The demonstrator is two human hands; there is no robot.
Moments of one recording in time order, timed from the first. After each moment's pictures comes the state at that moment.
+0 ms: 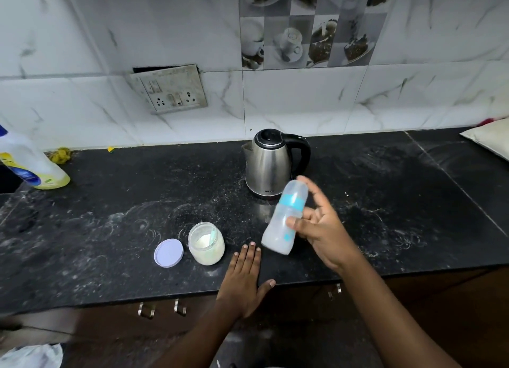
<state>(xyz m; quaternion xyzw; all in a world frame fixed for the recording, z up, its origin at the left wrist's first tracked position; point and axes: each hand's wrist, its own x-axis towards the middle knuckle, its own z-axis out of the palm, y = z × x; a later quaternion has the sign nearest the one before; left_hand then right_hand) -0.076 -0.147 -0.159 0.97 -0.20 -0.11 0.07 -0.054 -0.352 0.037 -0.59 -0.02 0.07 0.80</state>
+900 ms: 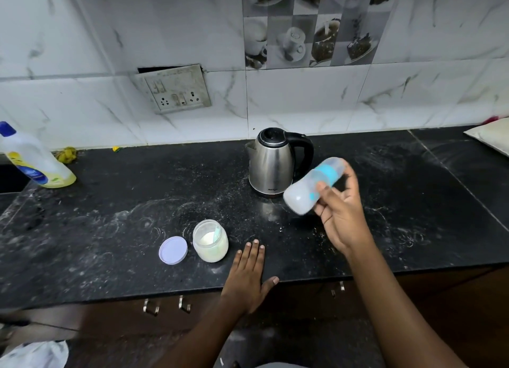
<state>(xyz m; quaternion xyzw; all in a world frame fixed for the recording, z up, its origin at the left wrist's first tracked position) -0.076 -0.146 -0.157 0.97 -0.19 -0.11 0.07 -0.036 -0.367 0.047 -0.52 0.03 -0.04 0.85</state>
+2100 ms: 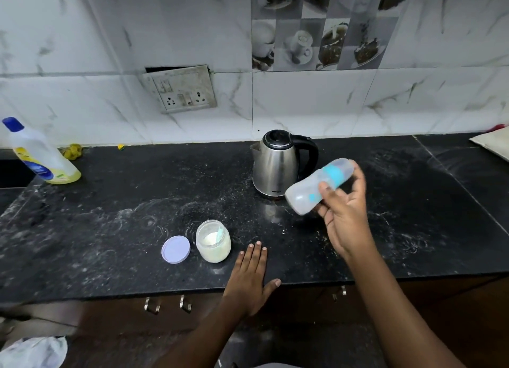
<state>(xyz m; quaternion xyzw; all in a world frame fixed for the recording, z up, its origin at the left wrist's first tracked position) -0.076 -0.145 -0.166 0.97 -0.20 -0.11 0.10 -0.040 -0.357 0.057 -0.52 0.04 -0.07 0.85</state>
